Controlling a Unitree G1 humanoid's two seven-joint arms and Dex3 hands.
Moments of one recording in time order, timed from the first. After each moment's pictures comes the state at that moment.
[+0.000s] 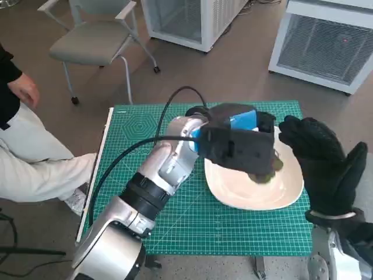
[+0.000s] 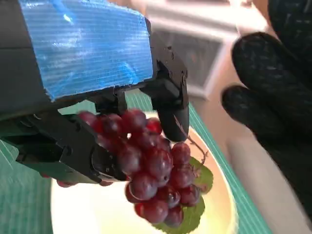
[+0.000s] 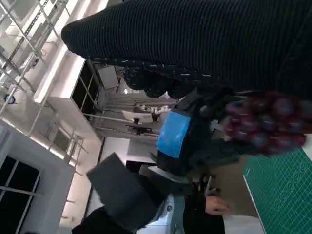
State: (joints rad) left arm -1.27 0.07 -0.40 0.89 0.45 -0.03 -0.55; right arm -0.35 -0.14 -0.19 -0.02 0.42 -0.21 0.36
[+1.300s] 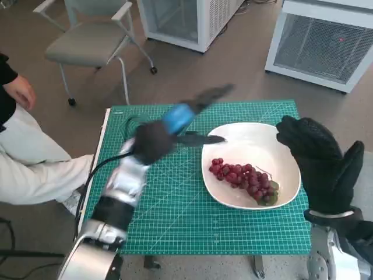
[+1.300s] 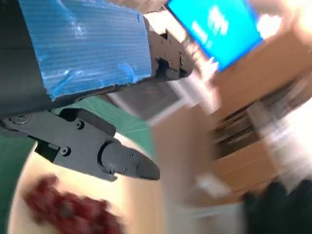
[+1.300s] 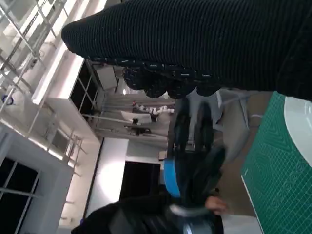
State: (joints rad) left arm -0.93 0.17 -0.01 0.79 -0.01 -0.30 -0.45; right arm -0.35 -0.14 -0.19 0.00 0.43 -0.20 0.38
